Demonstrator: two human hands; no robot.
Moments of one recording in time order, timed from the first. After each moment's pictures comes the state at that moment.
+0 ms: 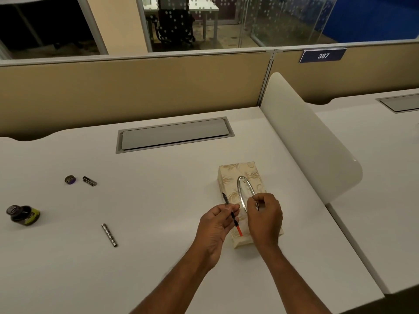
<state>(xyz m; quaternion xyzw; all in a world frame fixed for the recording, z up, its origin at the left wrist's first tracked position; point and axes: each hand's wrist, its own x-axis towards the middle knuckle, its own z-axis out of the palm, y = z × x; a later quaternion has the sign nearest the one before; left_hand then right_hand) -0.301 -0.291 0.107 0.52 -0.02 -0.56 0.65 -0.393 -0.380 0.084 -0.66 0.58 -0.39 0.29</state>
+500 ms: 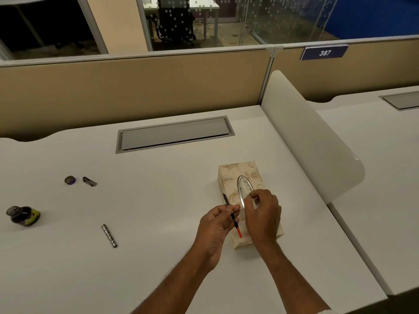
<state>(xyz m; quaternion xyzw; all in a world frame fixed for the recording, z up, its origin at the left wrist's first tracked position) -0.304 -0.294 0.105 0.53 -0.03 -0.55 0.65 -0.388 -0.388 0.076 -0.71 0.55 -0.37 0.23</state>
